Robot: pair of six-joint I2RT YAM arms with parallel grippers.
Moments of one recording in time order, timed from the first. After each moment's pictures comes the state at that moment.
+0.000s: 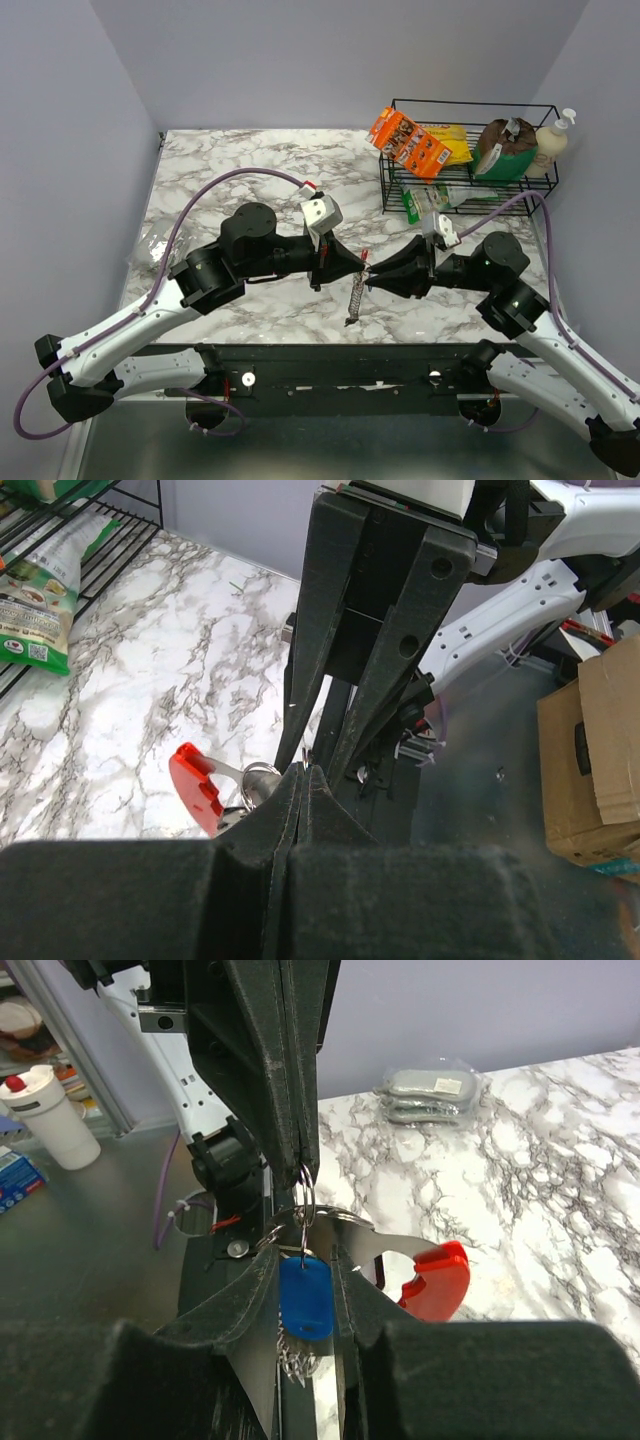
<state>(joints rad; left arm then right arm) -1.00 1.01 1.17 -0.29 0.39 -0.24 0.69 0.70 0.72 0.06 -0.77 0.13</state>
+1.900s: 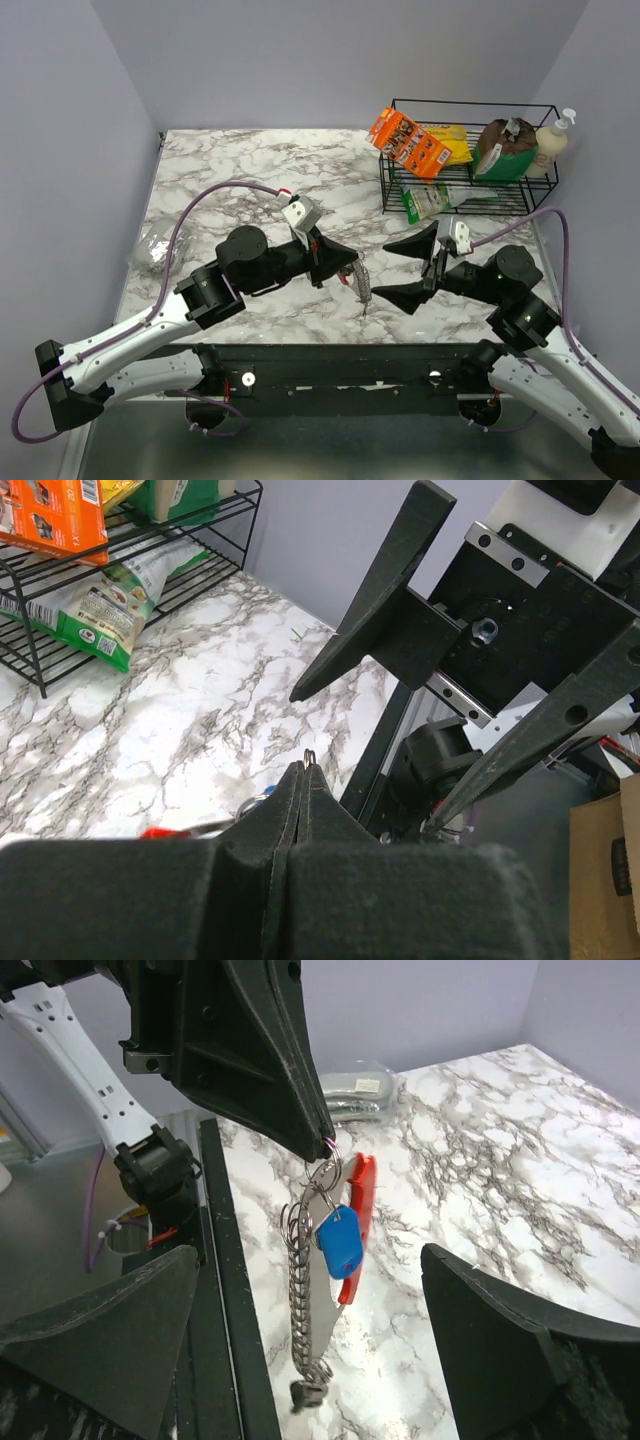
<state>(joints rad) -1.02 0.92 0.92 -0.02 0.14 -0.38 0.69 0.59 0.68 -0.01 -0.57 0.08</state>
